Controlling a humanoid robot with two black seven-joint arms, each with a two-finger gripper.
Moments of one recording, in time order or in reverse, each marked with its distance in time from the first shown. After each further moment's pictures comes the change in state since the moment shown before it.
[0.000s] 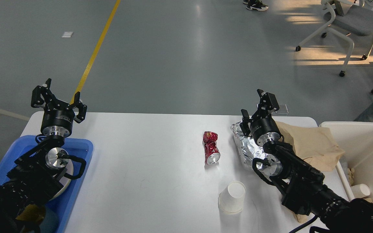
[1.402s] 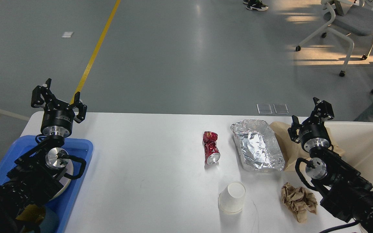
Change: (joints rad) left arm 0.000 0.000 0.000 0.000 0.000 0.000 0.000; right arm -0.066 -0.225 0.014 -0.005 0.206 0.001 -0.002
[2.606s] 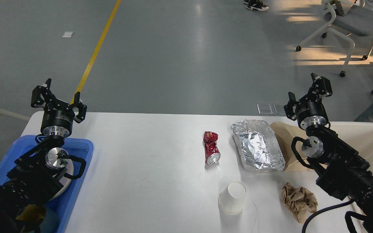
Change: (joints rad) left arm 0.000 0.000 0.000 0.000 0.001 0.000 0.000; right arm 0.145 0.006 -0.006 -0.001 -0.001 -0.002 0.000
